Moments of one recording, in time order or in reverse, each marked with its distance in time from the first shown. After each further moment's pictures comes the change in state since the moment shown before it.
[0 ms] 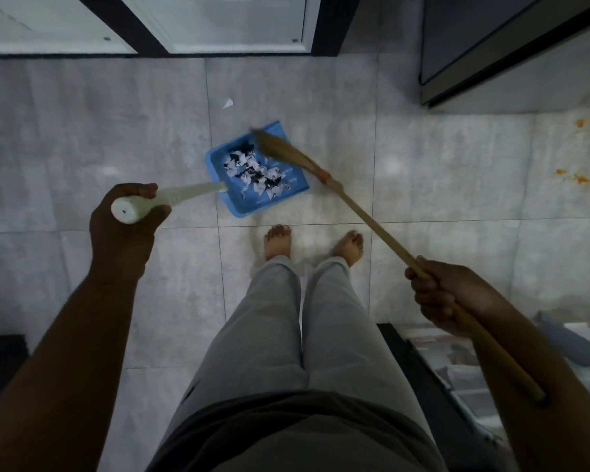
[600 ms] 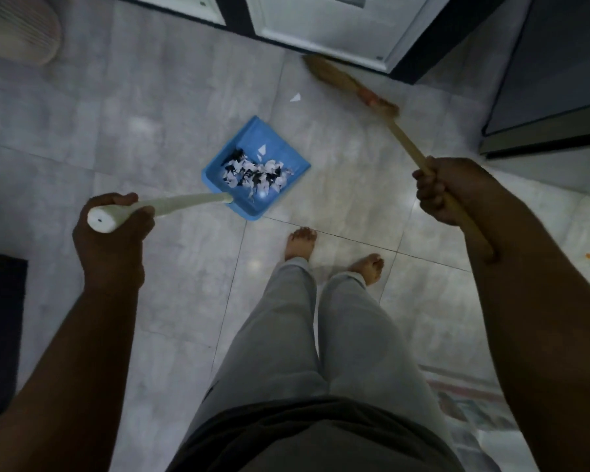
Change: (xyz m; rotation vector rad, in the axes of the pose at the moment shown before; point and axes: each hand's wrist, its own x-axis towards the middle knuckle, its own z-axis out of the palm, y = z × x) left_hand -0.050 -0.047 -0.086 -0.436 0.468 -0.268; right_hand 0.082 -0.121 0.178 -0.449 0.197 -0.197
